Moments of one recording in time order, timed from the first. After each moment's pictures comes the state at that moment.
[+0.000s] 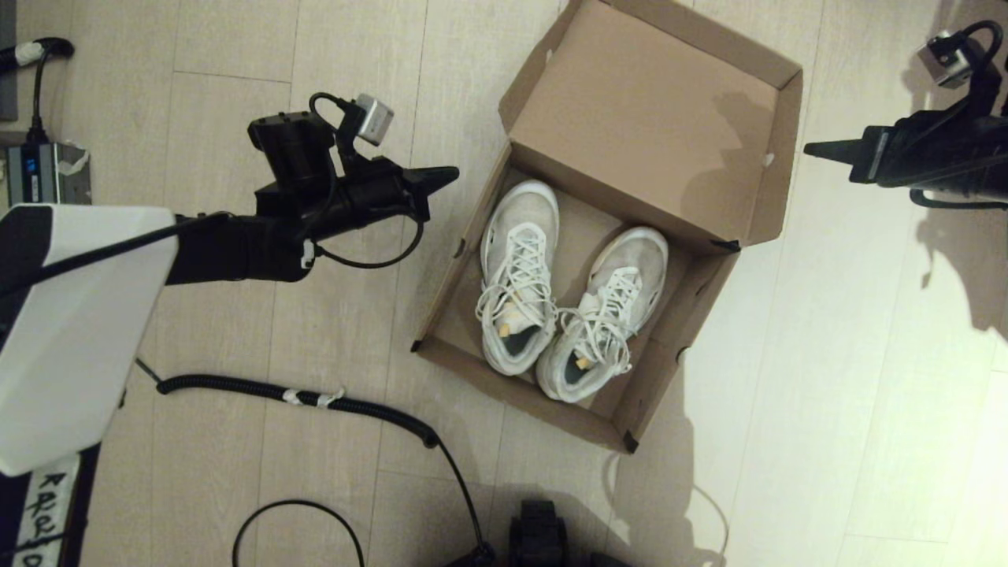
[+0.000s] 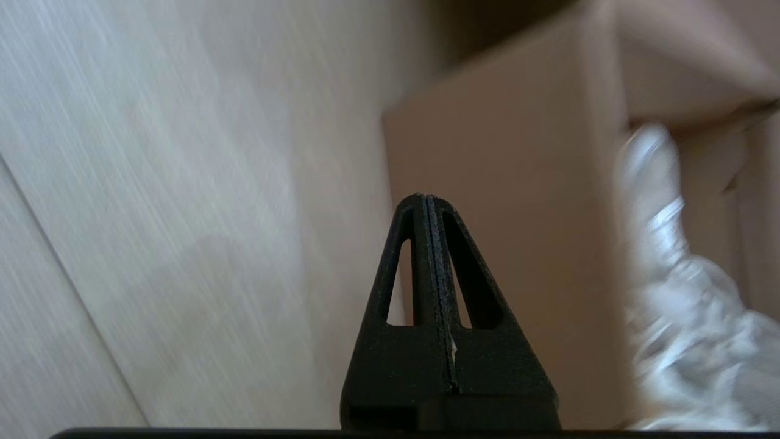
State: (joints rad) left arm -0.24 2.26 -1.93 -0.50 -0.66 0.11; right arm -0.17 1.82 -1.59 -0.16 0.57 0.04
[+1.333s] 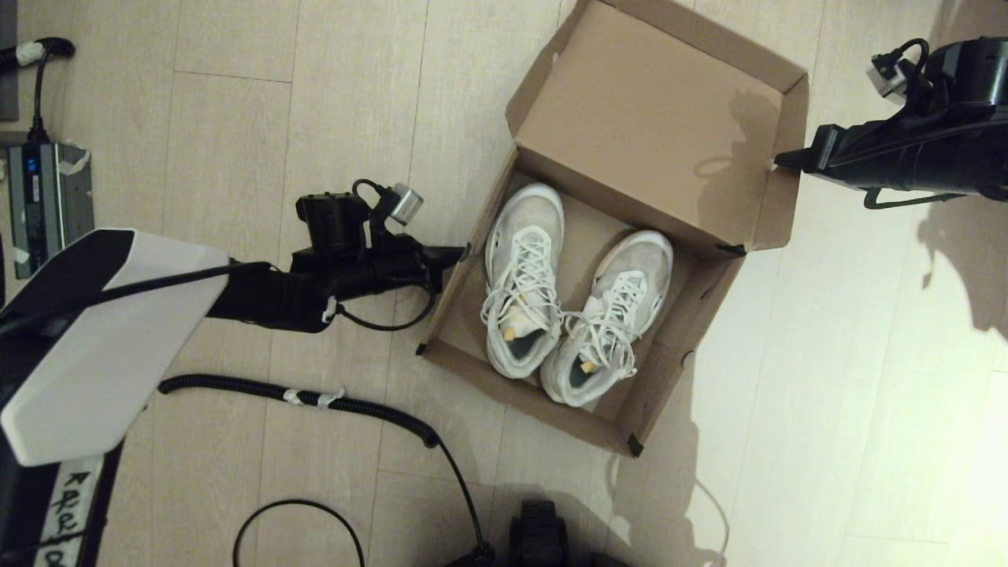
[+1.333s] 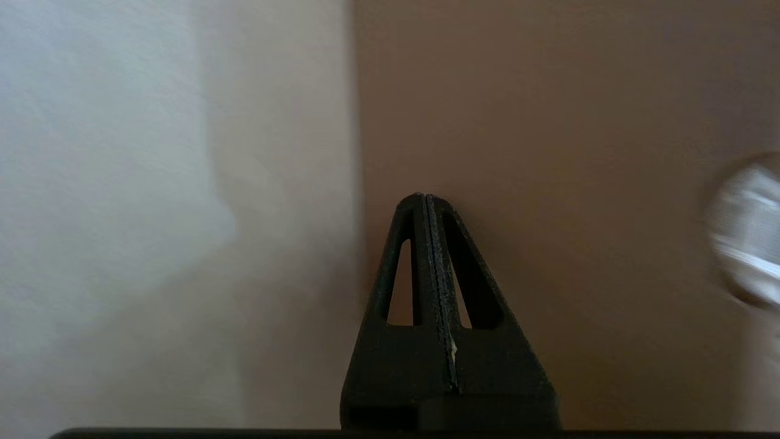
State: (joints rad) left arm -0.26 2.29 -1.67 -0.51 -0.66 0.17; right arm -0.14 2.03 -1.95 0.07 0.44 0.22
